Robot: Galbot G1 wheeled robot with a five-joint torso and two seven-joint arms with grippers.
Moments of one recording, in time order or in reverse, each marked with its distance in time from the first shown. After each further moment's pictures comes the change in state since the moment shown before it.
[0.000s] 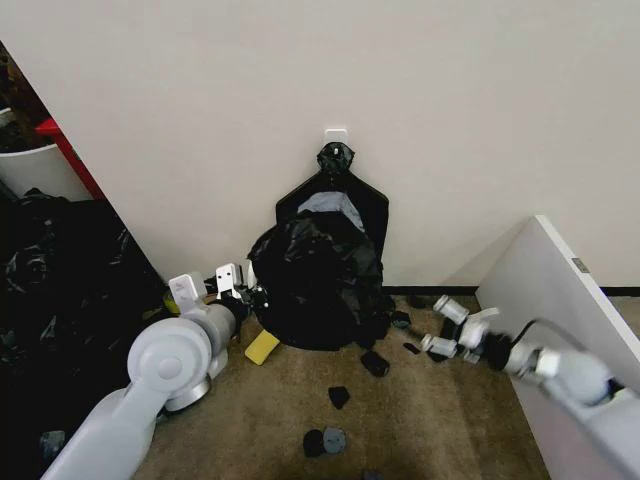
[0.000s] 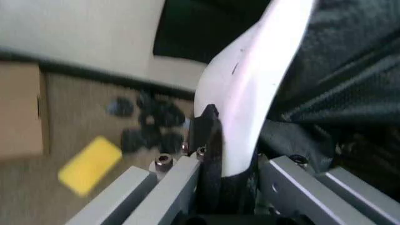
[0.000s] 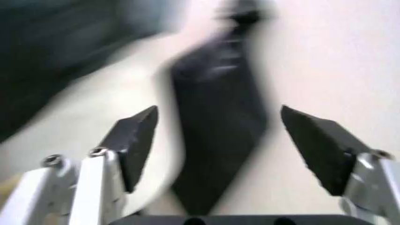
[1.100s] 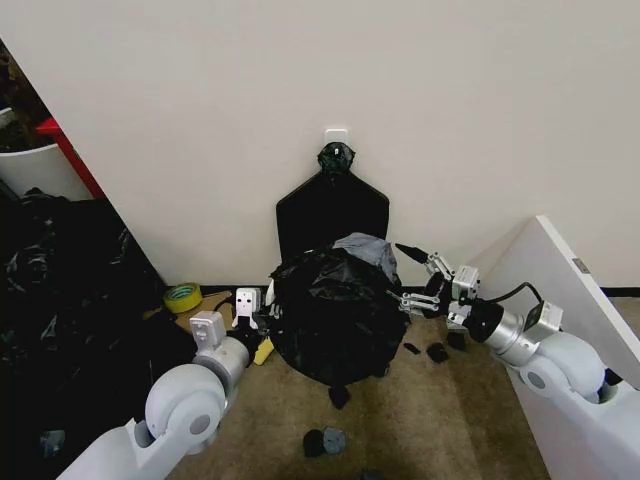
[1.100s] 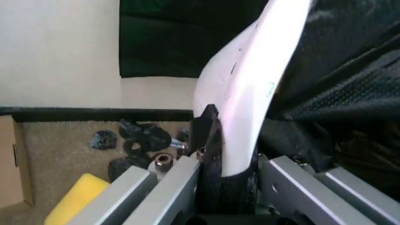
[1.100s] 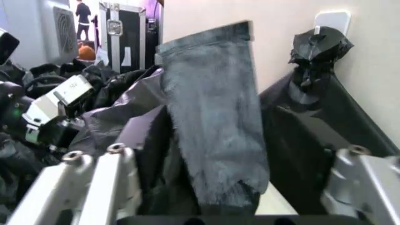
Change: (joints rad) left arm 0.111 0.048 0.074 -0.021 0.313 -0.115 0.252; right arm -0.031 -0.003 -0.081 0.280 0.260 -0.266 -0.026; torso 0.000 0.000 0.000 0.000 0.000
